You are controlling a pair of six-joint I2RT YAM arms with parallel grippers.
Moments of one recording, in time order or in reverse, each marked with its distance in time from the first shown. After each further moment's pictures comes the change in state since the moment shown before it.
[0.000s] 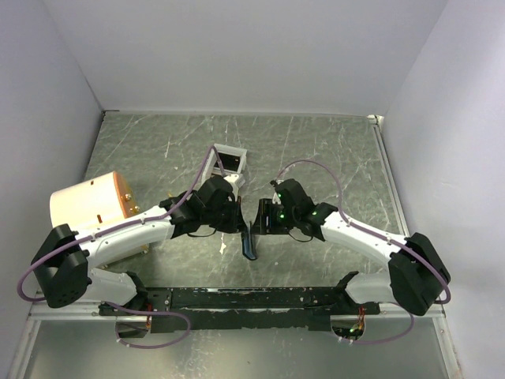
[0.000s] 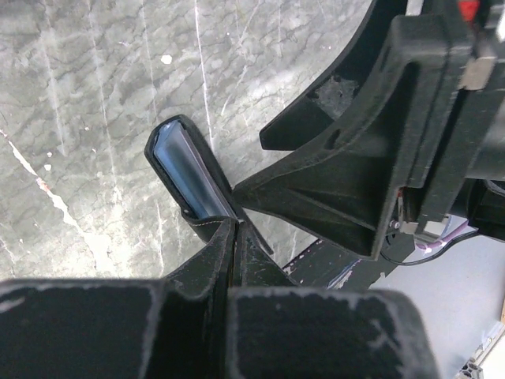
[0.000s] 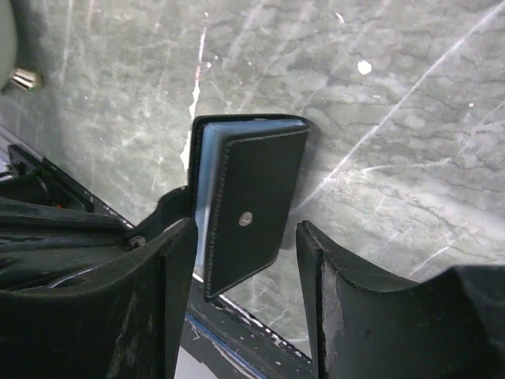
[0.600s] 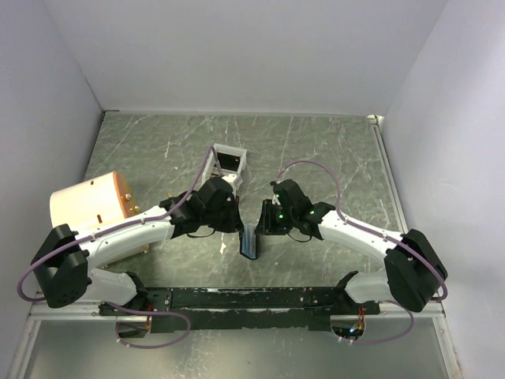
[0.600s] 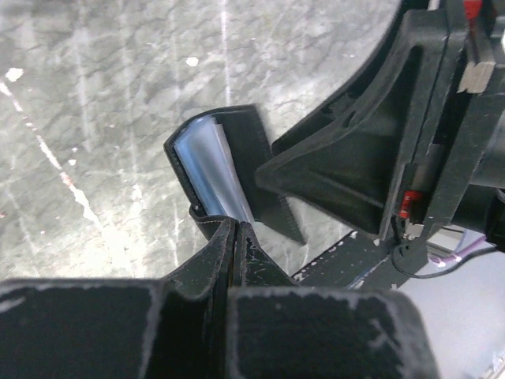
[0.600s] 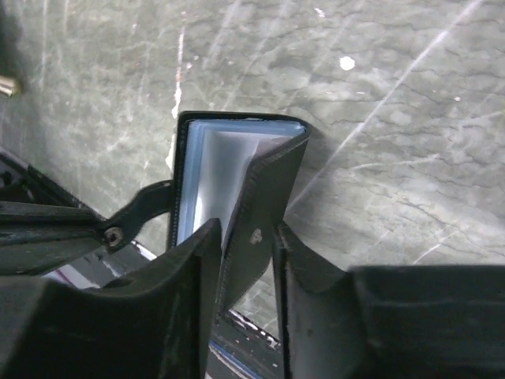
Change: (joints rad) left arm 0.000 0.000 0.000 -0.012 -0.043 -0.008; right arm 0.002 0.018 0.013 -0.005 0.011 0.015
